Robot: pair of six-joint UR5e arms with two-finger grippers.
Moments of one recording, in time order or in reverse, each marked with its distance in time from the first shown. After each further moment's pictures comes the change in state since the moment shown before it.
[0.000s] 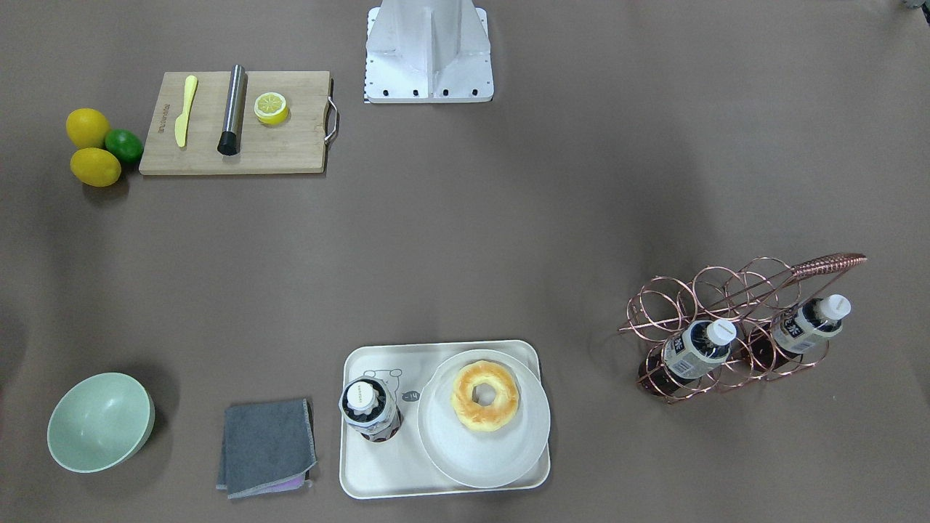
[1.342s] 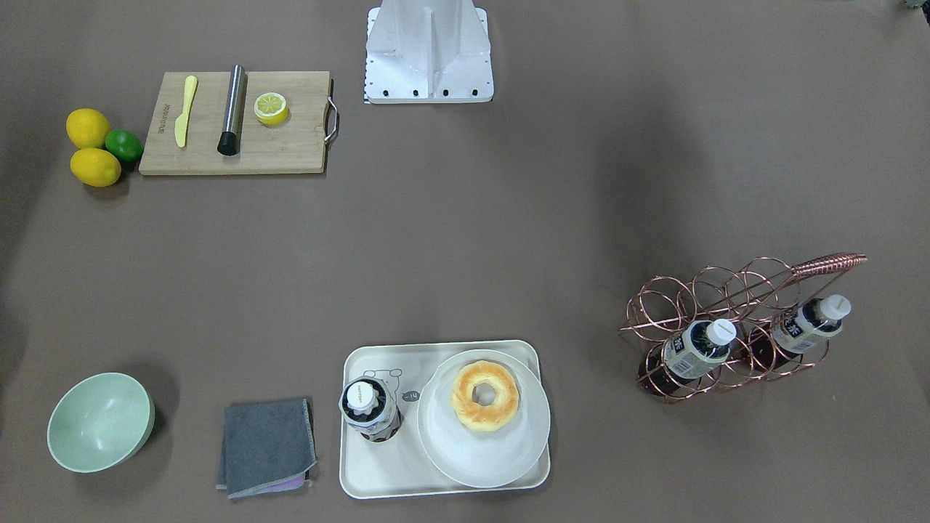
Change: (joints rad) left arm -0.217 0.254 0.149 -0.249 -0.170 0.319; right arm 0.361 -0.218 -0.084 0.077 0.038 -0.406
